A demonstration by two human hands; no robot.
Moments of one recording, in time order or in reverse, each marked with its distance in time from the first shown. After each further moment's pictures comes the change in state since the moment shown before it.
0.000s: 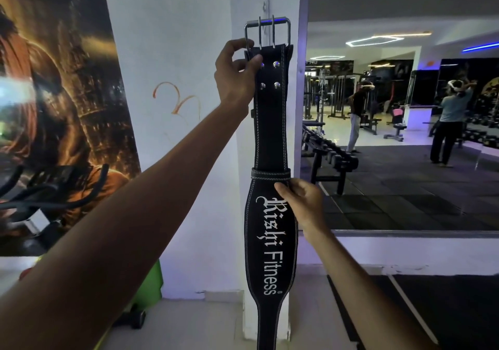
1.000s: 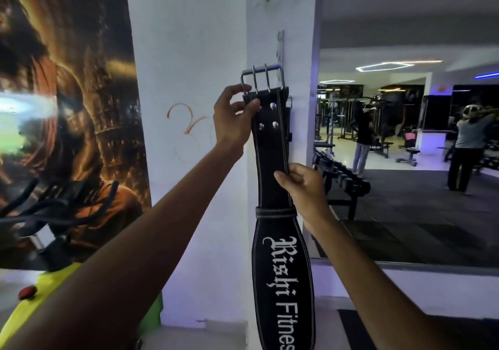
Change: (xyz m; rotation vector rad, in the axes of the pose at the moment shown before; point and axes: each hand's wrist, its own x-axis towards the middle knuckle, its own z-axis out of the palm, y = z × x) left_hand -0.003 -0.023 -0.038 0.019 0.006 -0.018; right_hand 0.055 -0.060 0.037 0.029 -0.124 -0.135
